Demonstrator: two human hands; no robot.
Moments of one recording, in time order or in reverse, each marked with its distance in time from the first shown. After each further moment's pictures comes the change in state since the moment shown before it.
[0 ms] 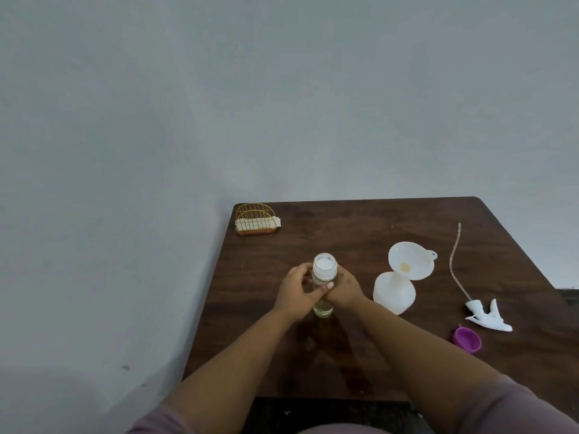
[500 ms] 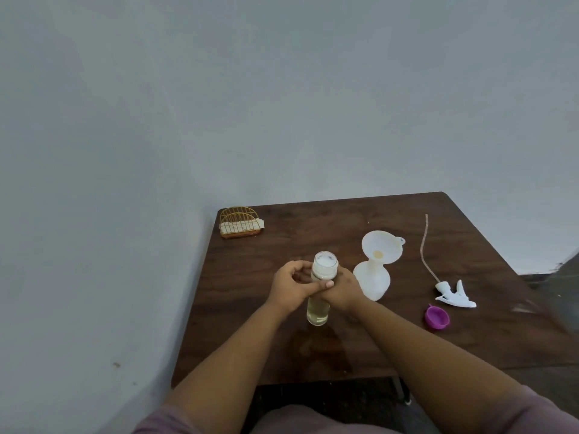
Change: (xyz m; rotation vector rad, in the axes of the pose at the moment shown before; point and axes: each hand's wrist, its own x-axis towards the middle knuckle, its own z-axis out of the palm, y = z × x) left_hand -0.026 0.031 0.007 -0.248 -0.051 0.005; right_hand -0.056 0.000 -0.028 -0.029 0.040 -0.005
